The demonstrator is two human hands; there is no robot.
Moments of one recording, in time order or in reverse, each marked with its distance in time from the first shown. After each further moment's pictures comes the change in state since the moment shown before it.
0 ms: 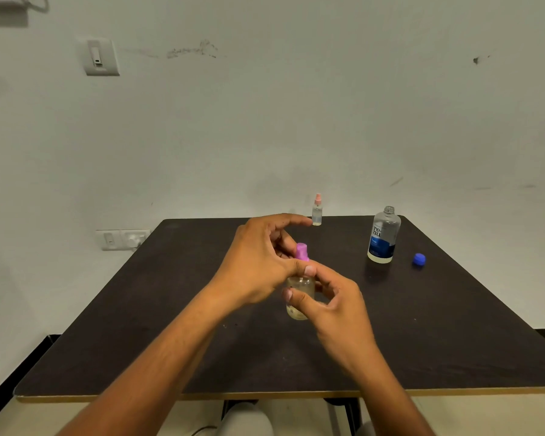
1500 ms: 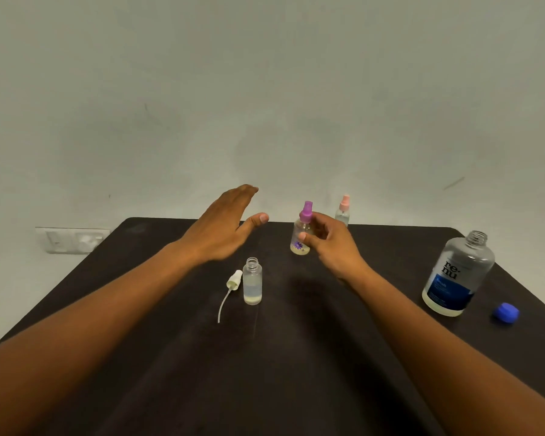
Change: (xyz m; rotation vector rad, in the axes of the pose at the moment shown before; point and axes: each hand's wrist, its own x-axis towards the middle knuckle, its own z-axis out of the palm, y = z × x) left_hand 0.230 -0.258 -0.022 0.566 -0.058 0.001; right_hand 0.306 0.195 0.008 -0.245 -0.043 0.146
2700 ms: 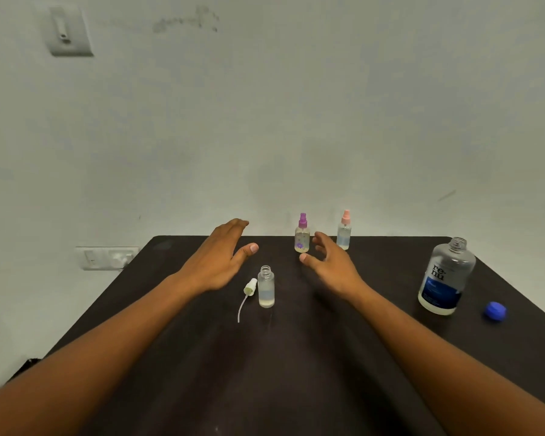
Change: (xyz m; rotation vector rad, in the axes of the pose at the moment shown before) left_hand -0.058 0.003 -0.026 0.013 -0.036 -0.078; right_hand -0.040 -0.022 0.002 -0.099 -0.048 0.081
